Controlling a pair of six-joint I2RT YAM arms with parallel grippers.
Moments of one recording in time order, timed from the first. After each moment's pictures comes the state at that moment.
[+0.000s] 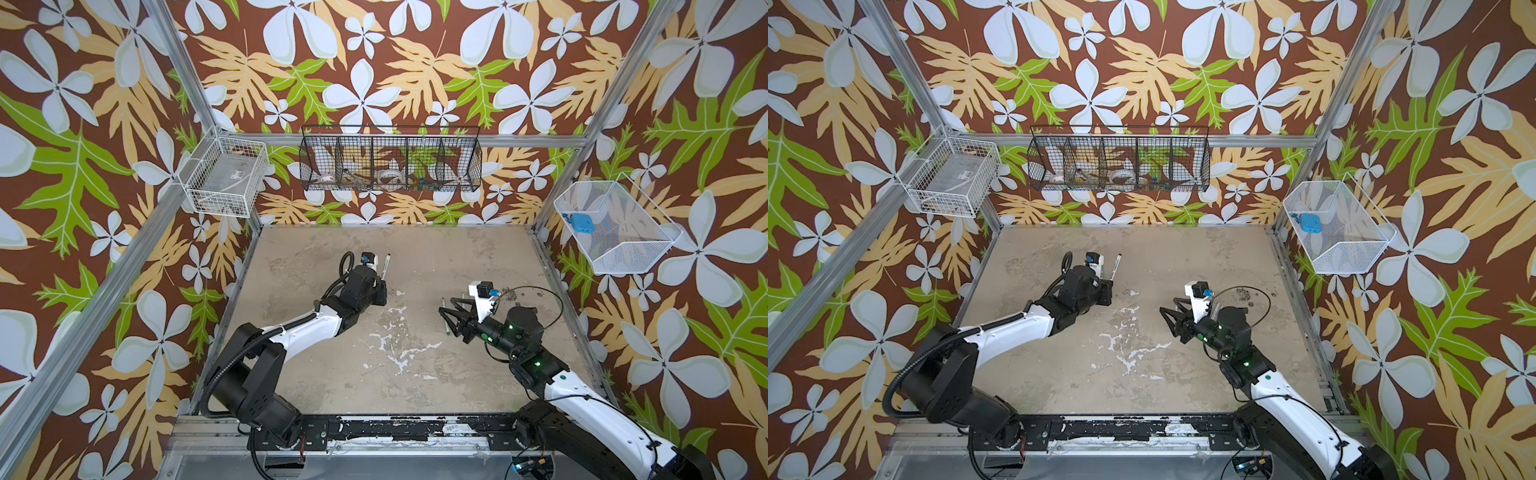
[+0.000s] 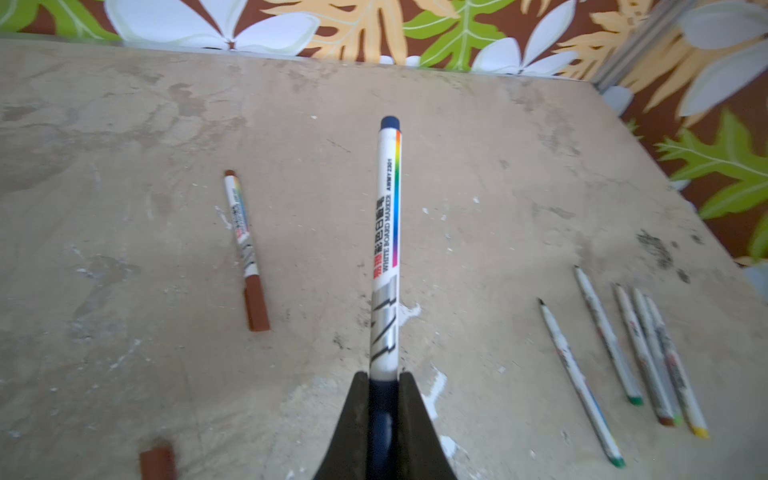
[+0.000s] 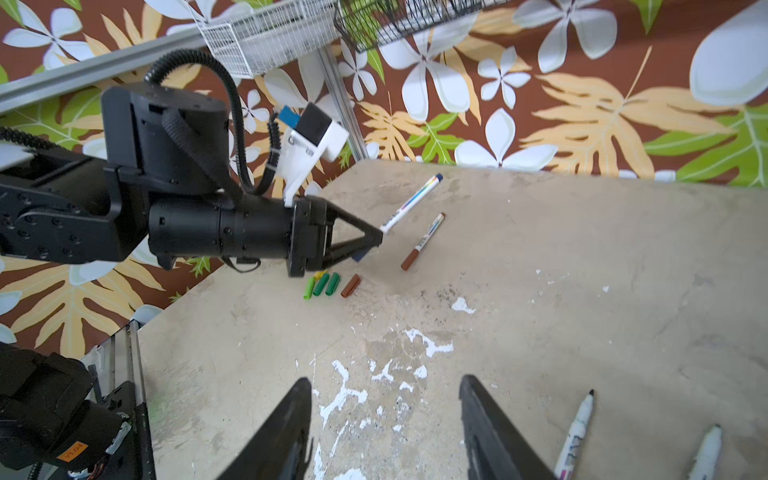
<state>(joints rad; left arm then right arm) -0.61 1.50 0.84 0.12 -0.10 -0.40 0.47 0.79 0.38 0.28 -0.34 0.24</state>
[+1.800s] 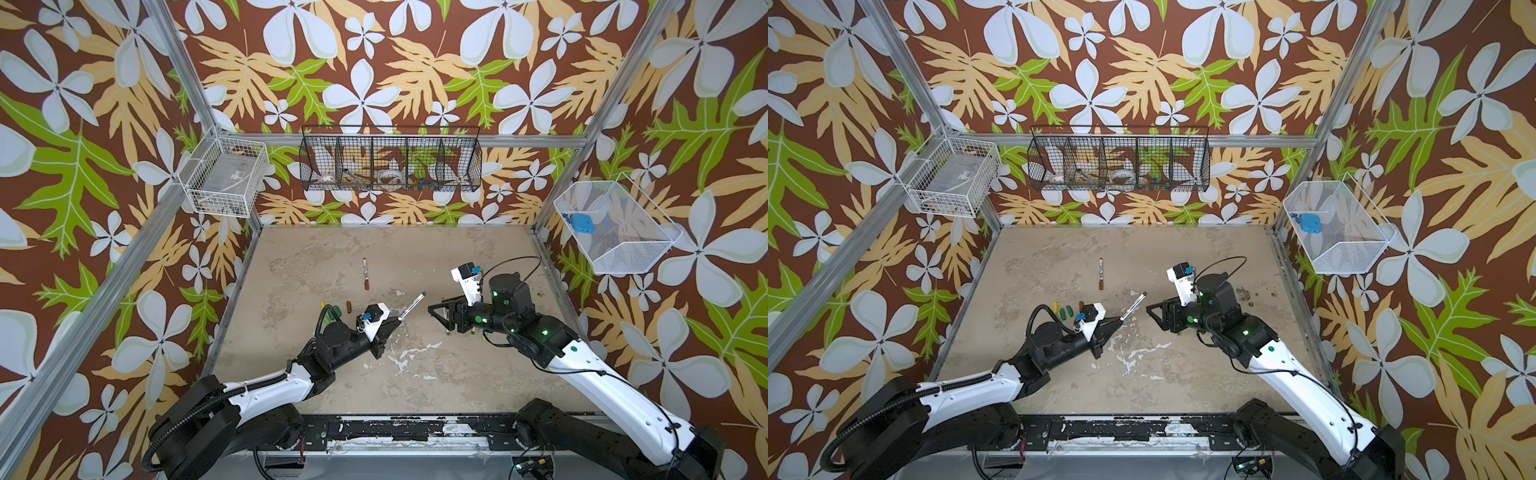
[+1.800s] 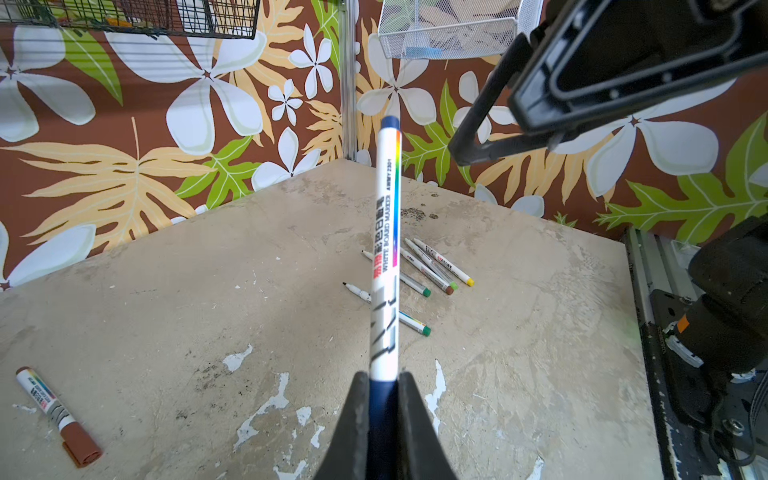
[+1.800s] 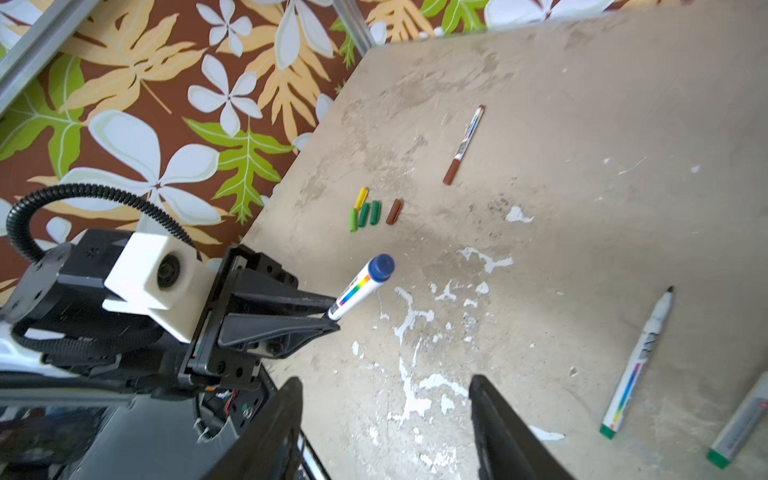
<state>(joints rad) -0.78 1.14 0.31 0.73 0.19 -0.01 0.57 1.00 0.88 -0.42 -0.40 0.39</state>
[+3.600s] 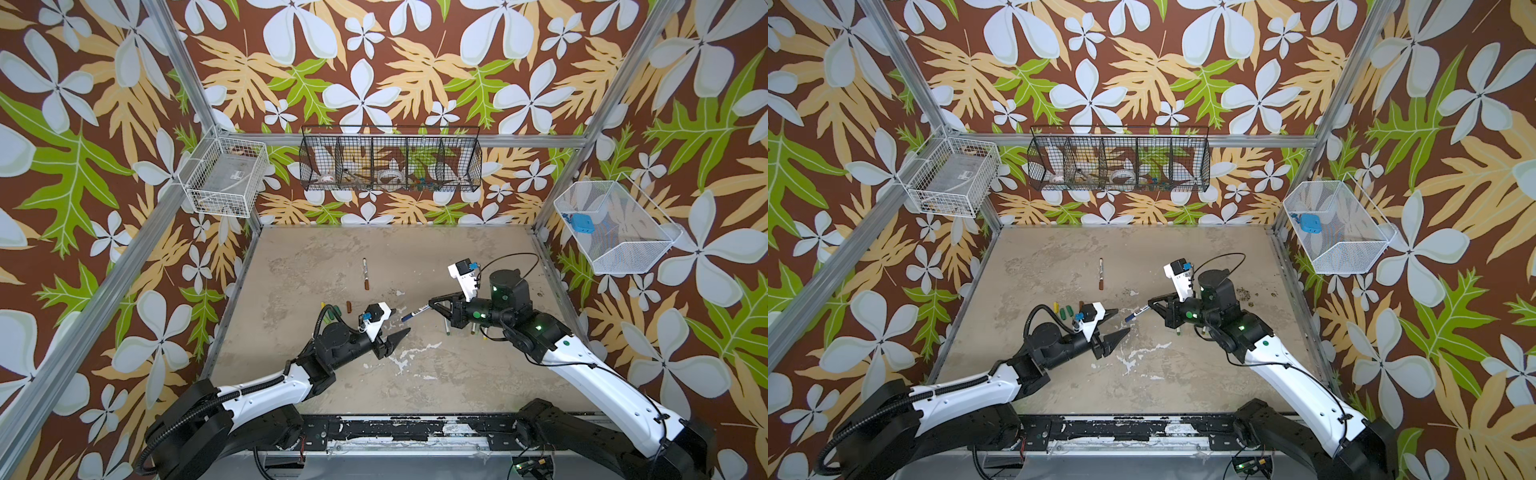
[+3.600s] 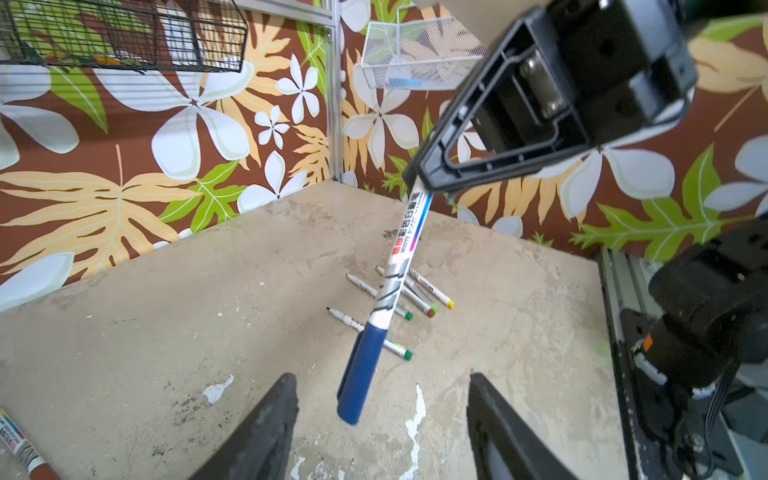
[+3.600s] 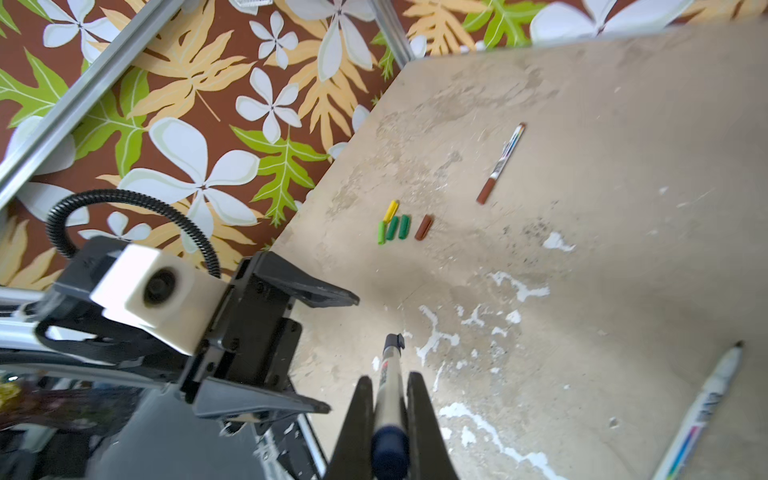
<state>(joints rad) -0.81 1.08 0.36 0.69 0.15 -0.09 0.52 1.01 0.84 -0.25 -0.46 0.35</state>
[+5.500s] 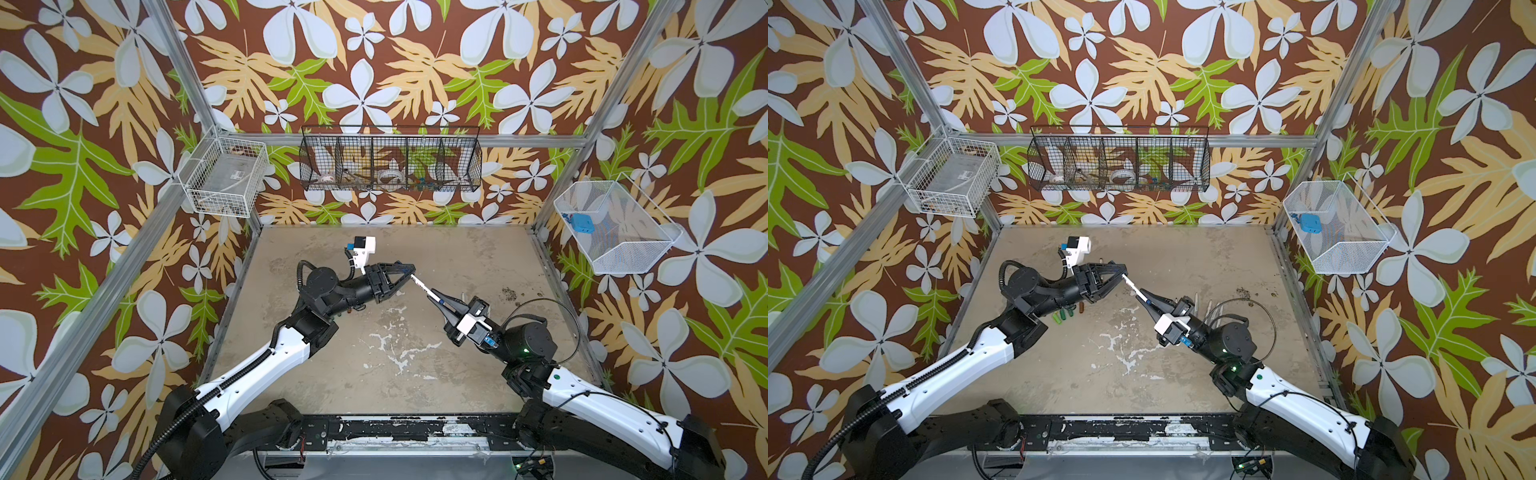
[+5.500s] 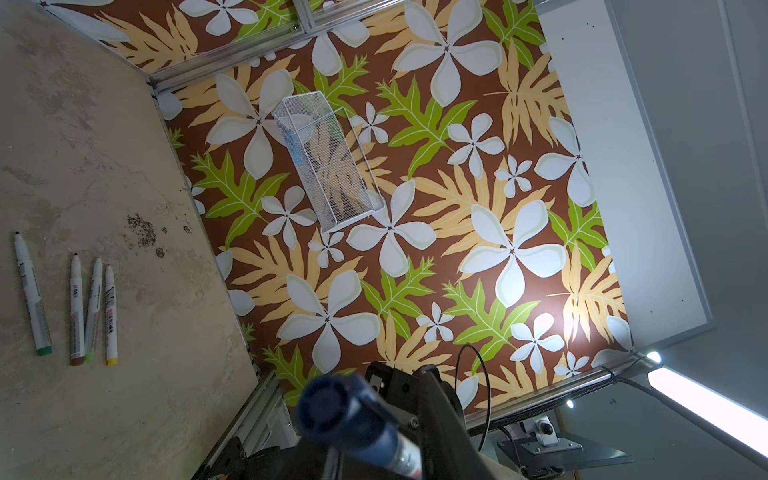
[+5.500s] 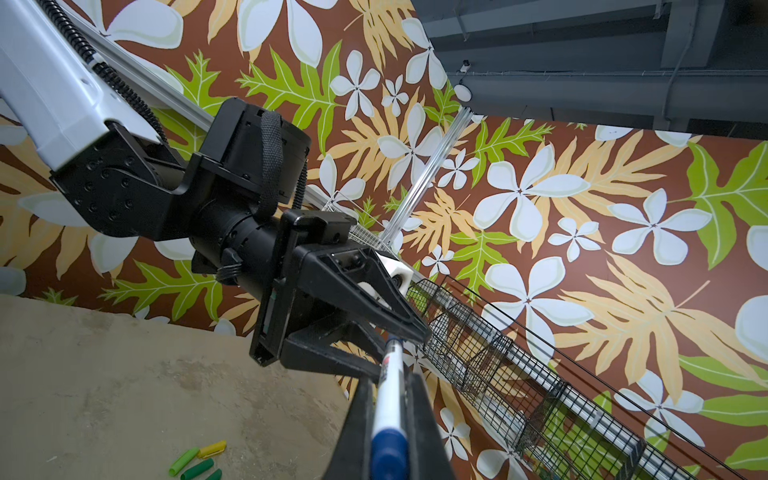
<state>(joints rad) -0.62 1.16 0.85 0.53 0.55 -1.37 0.83 0.87 0.51 0.78 -0.22 -0.54</state>
